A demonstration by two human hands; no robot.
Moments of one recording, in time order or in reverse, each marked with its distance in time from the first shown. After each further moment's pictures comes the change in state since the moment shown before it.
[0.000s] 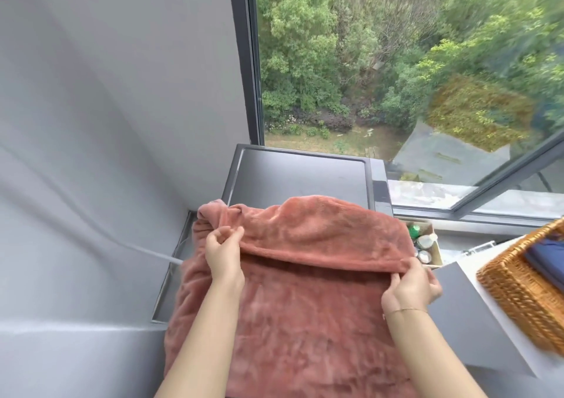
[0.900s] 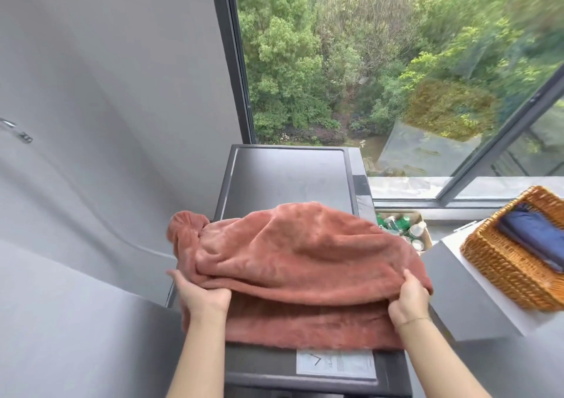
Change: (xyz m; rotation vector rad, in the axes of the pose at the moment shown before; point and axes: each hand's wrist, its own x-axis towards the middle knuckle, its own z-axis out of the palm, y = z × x) left_hand -0.068 -0.015 -0.097 -0.707 -0.137 -0.156; right_hand 0.002 -0.011 -0.113 -0.226 -0.104 0.109
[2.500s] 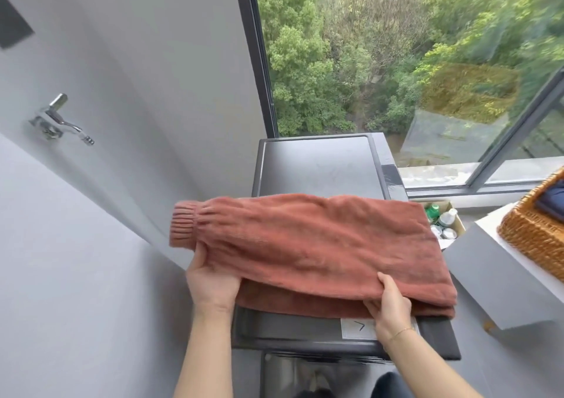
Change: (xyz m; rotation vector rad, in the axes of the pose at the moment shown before) left_hand -0.024 0.077 -0.033 0.376 -0.240 0.229; right_hand -0.109 0.086 -0.019 -0.098 -0.193 0.175
